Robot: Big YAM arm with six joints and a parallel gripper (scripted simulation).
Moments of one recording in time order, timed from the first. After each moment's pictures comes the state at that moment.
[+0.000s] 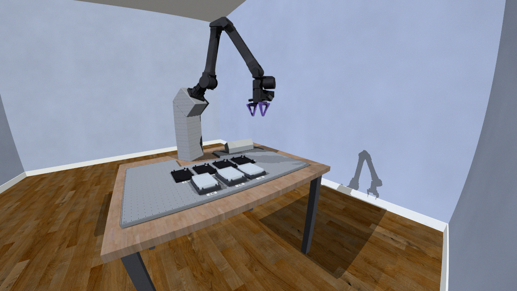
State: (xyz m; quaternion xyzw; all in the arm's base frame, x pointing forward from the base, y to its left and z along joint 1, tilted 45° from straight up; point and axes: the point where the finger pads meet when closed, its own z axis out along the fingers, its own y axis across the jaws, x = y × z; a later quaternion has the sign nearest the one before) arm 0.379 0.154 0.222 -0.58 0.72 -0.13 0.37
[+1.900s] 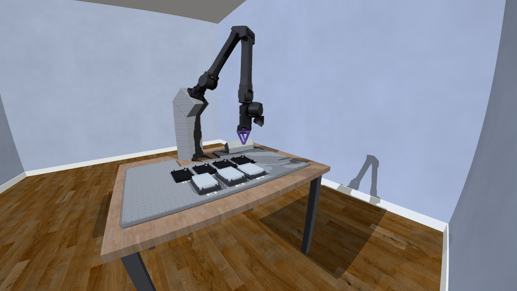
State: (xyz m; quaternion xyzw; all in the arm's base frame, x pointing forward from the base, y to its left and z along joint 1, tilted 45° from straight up) arm 0.463 0.117 0.082 -0.32 0.87 0.02 0.38
